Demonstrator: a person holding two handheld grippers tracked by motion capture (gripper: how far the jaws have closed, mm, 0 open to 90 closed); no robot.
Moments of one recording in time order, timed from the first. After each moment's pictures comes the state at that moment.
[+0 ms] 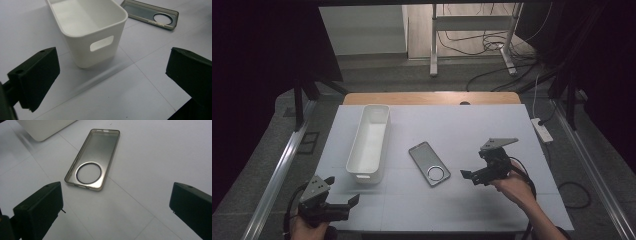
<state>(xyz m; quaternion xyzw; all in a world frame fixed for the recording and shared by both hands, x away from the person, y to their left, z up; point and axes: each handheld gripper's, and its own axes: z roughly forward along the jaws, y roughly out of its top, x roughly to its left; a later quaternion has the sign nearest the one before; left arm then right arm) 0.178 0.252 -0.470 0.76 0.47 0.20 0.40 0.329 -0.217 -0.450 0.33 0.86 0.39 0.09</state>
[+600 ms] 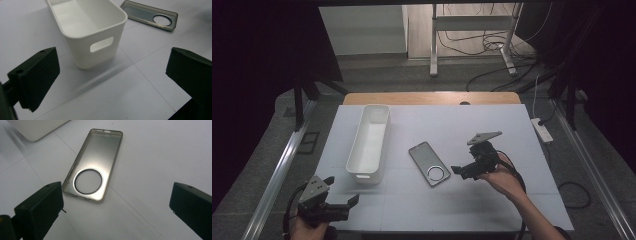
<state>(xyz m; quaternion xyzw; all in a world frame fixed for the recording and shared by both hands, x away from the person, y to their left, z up) 0.177 0.253 -0.470 0.76 0.47 0.20 0.40 0.346 -0.187 -0.450 0.33 0.87 0.36 0.09</state>
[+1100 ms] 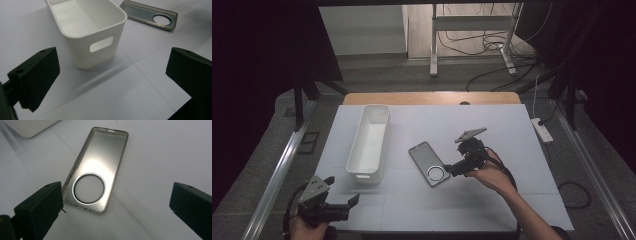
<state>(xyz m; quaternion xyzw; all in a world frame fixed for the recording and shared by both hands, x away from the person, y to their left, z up) 0.177 0.253 -0.470 0.76 0.47 0.20 0.40 0.359 -0.158 -0.455 0.32 0.89 0.33 0.09</state>
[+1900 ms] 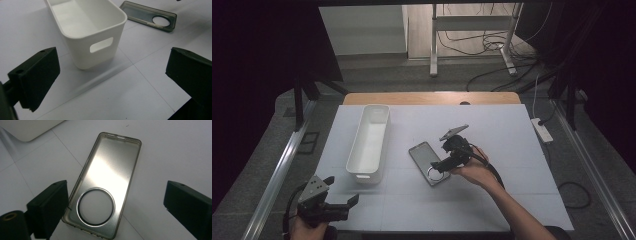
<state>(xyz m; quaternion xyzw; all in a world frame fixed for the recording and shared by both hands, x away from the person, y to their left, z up) 0.177 0.254 -0.470 0.76 0.47 0.20 0.41 0.371 -0.120 -0.464 0.30 0.90 0.31 0.09</state>
